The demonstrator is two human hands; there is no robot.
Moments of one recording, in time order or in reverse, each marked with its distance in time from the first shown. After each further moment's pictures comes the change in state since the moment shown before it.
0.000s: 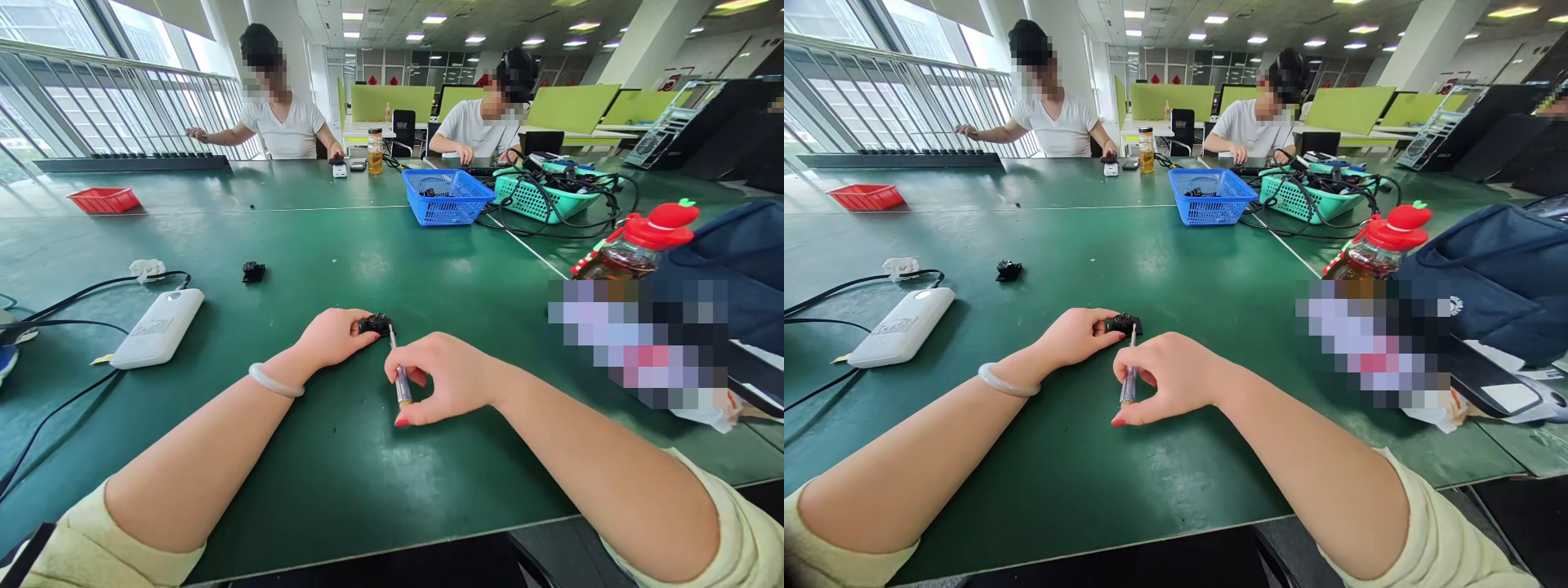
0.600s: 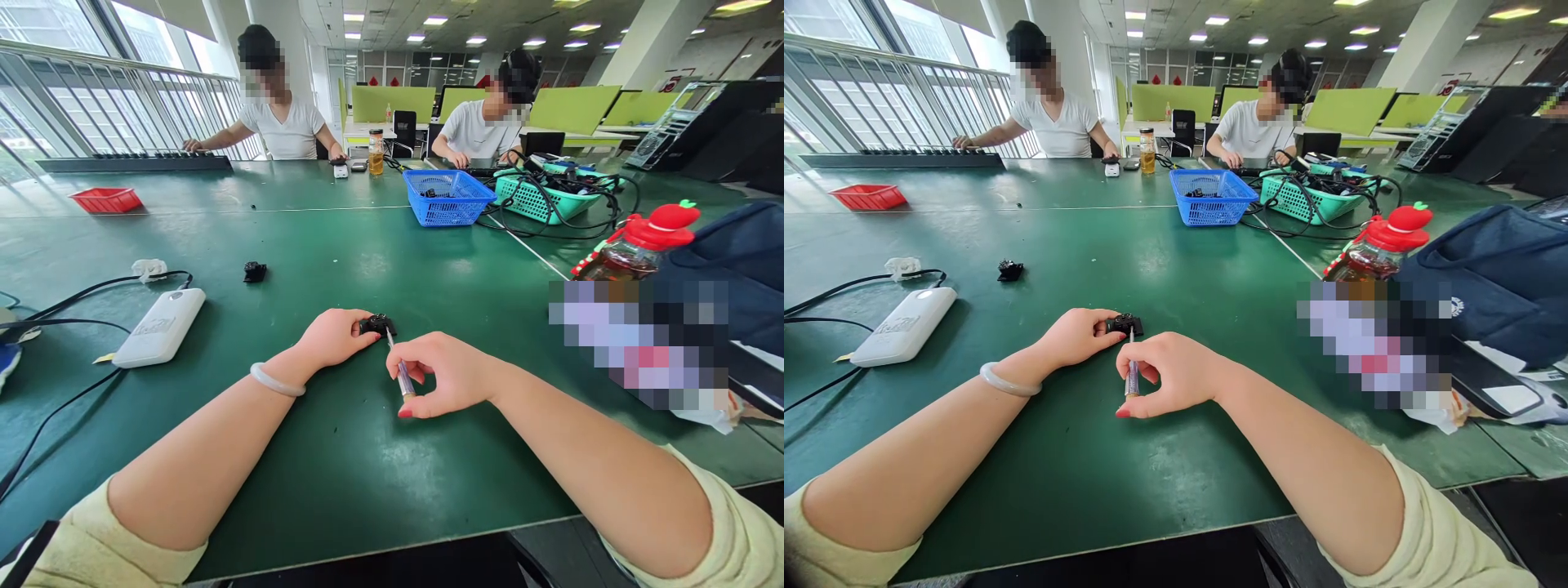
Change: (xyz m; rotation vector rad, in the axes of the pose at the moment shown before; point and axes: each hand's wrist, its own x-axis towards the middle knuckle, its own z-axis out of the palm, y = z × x) left_hand -0.002 0.002 -0.001 -0.016 -0.009 0.005; right_hand 0.001 0.009 0.000 0.115 -0.015 0.015
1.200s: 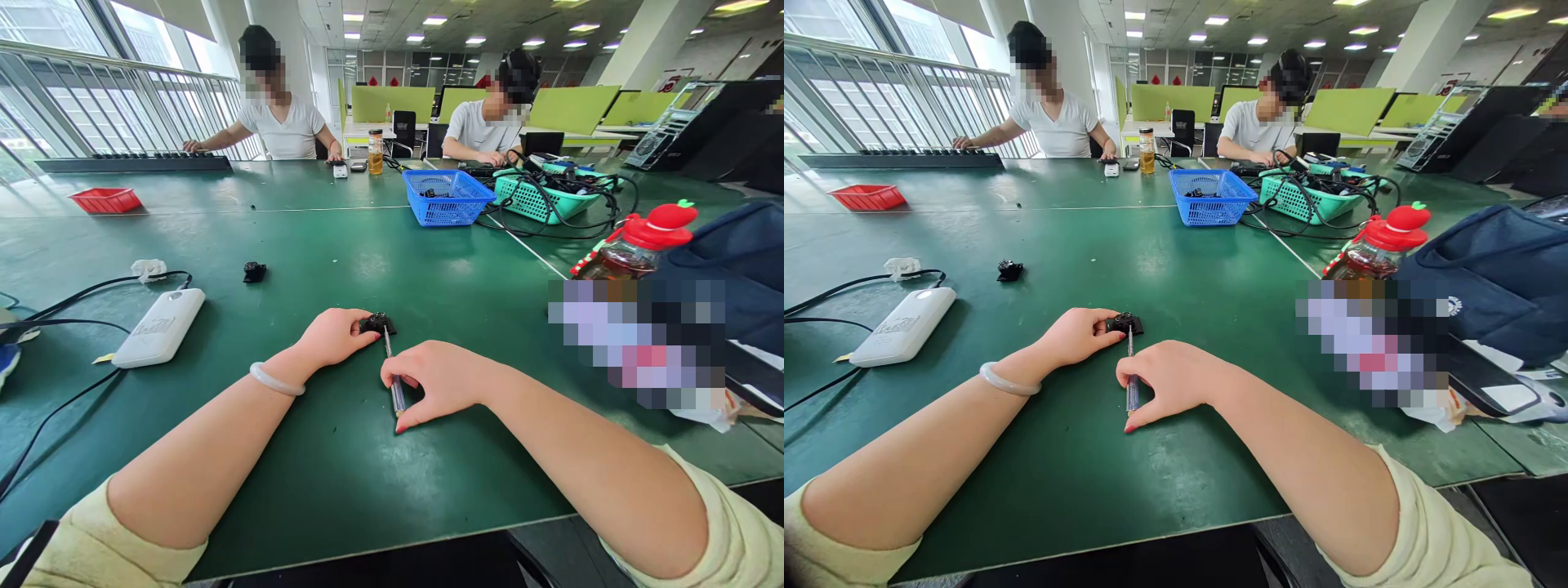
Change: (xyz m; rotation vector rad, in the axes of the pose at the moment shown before) left_hand 0.003 -0.004 0.002 0.014 -0.002 0.022; right_hand 0.006 -0.005 0.004 -0.261 -0.175 0.077
